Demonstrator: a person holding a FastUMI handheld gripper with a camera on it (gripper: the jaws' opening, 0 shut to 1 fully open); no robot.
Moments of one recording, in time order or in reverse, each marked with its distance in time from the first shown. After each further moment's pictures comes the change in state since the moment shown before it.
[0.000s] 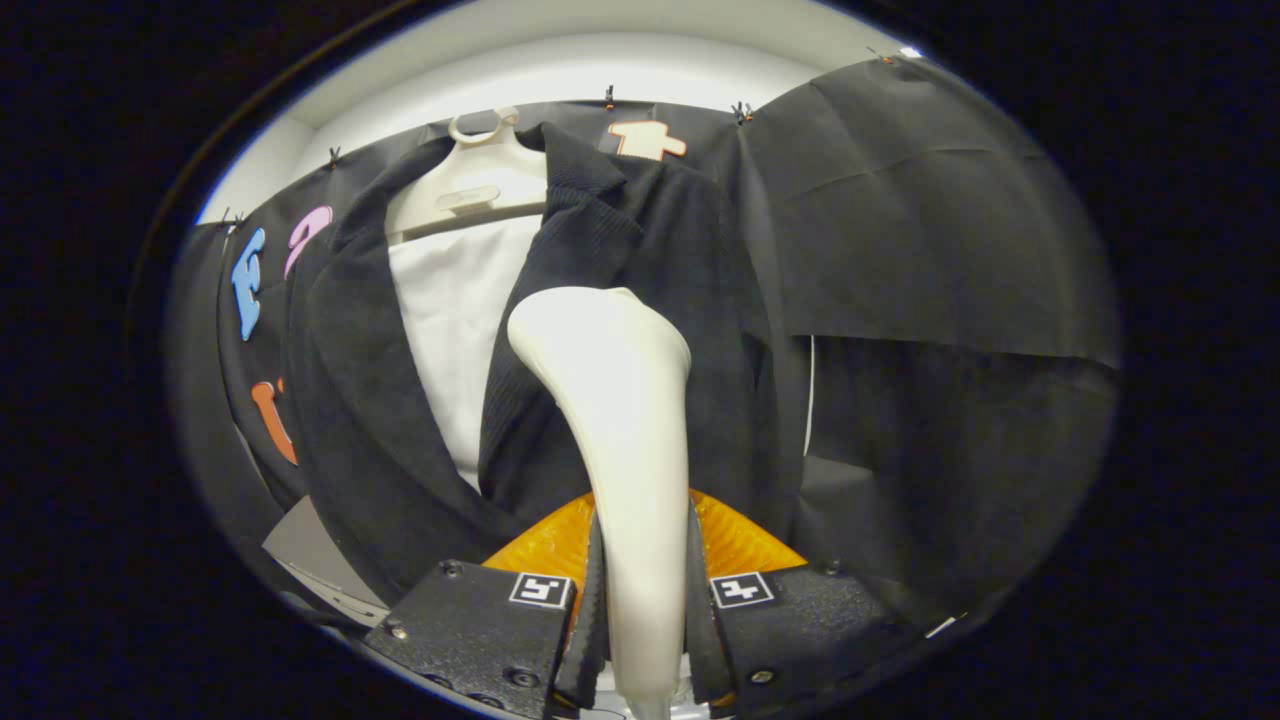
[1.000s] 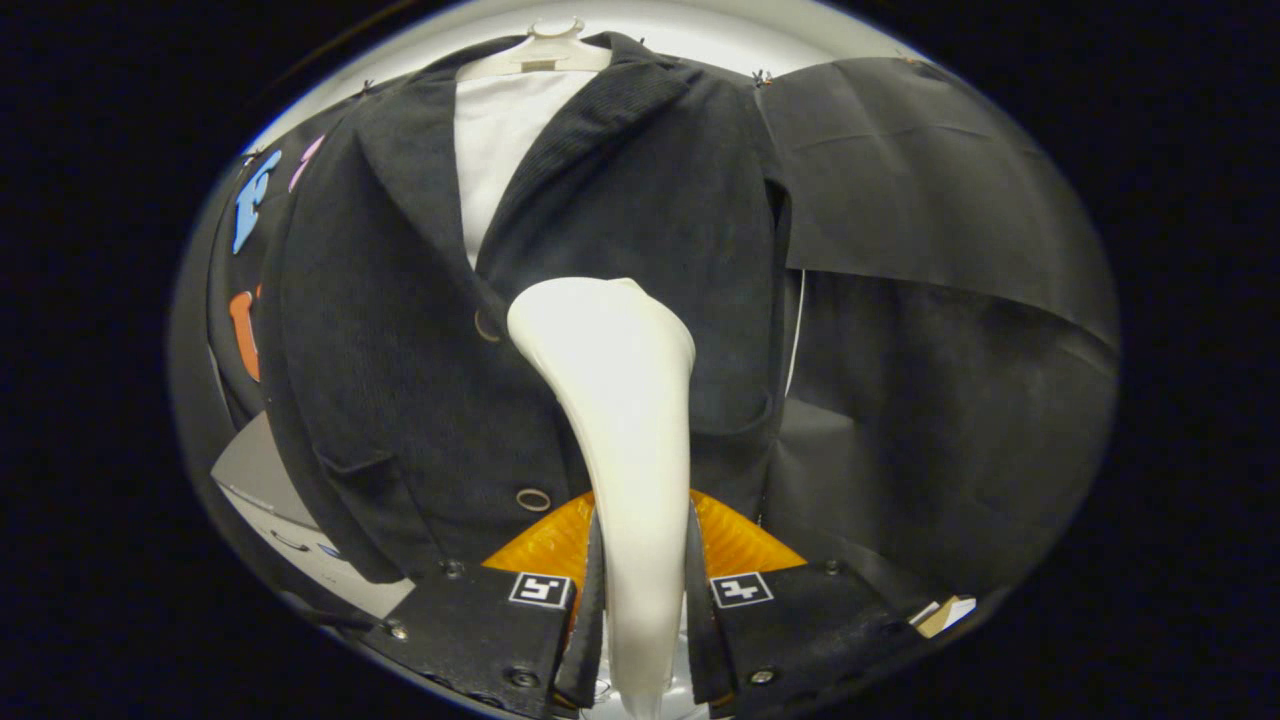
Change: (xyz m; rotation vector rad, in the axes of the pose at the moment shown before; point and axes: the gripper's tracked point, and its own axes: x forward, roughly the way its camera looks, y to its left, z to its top) arm 0.011 -0.003 -0.132 -0.096 0.136 -0.092
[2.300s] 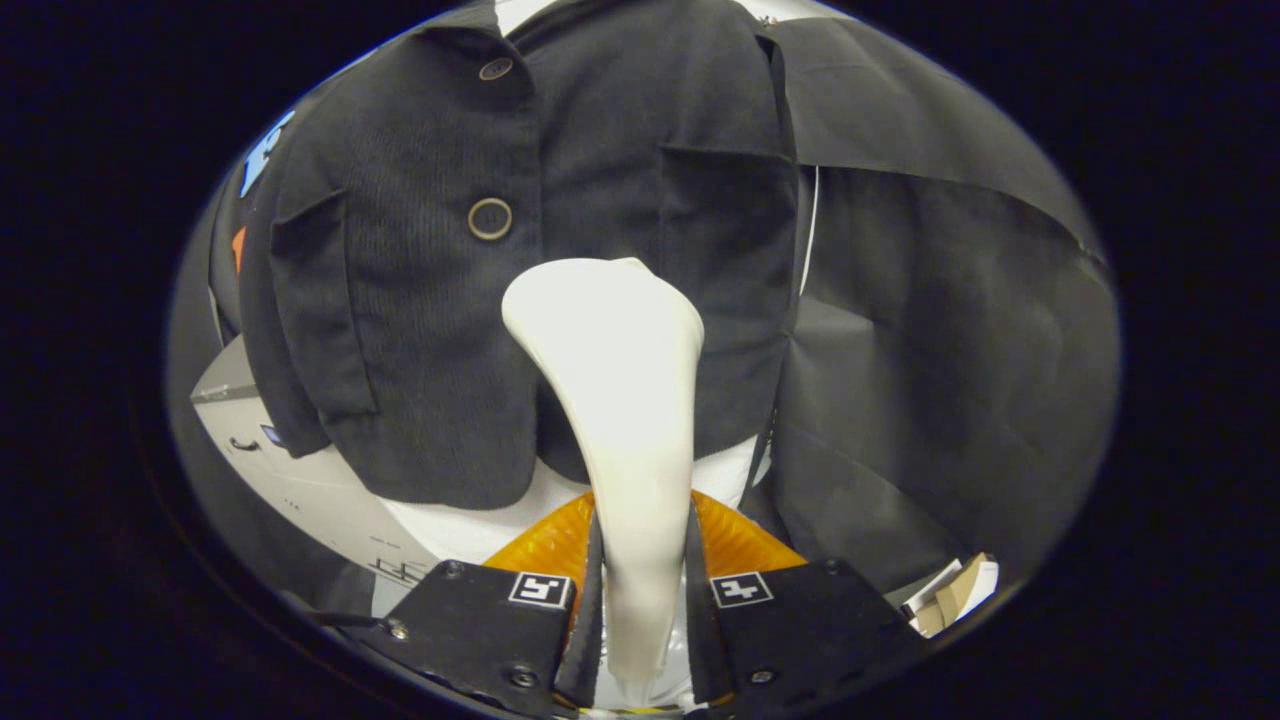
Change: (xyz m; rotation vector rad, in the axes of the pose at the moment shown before) arm 0.024 -0.017 -0.159 -0.017 0.229 0.031
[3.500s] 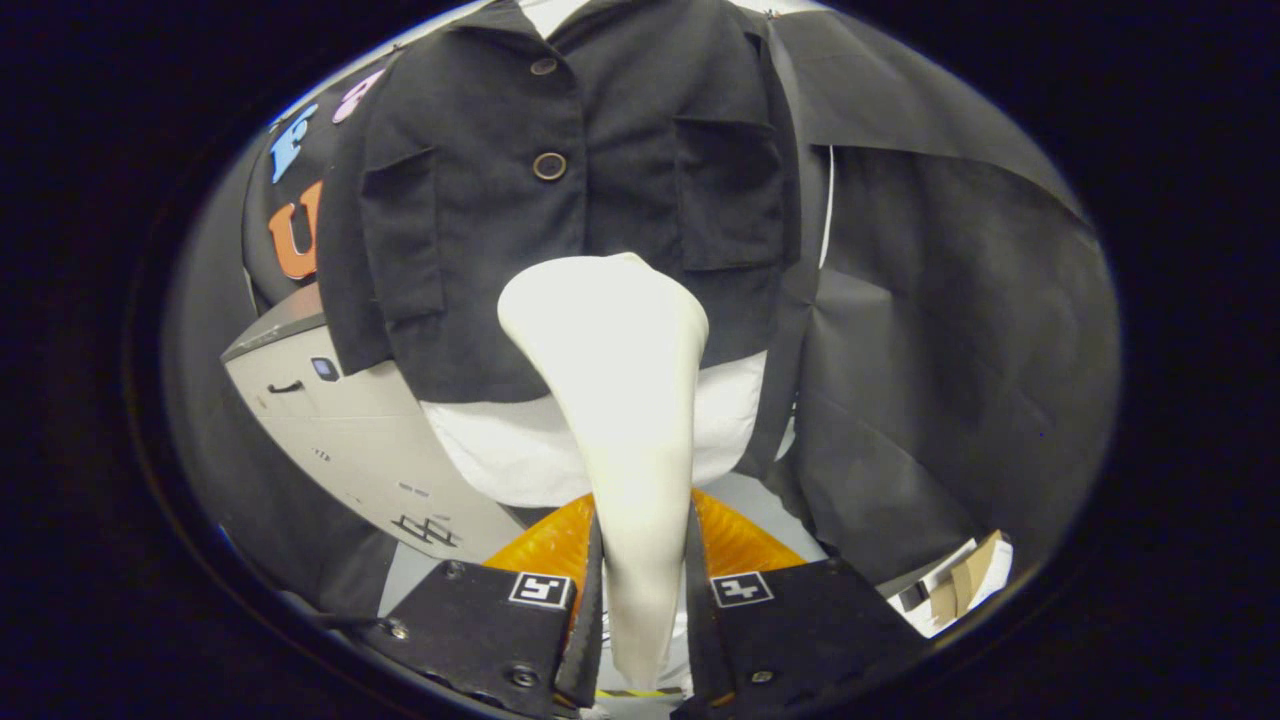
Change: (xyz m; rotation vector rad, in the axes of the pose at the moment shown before) arm -0.076 0.008 -0.070 -0.015 0.040 0.069
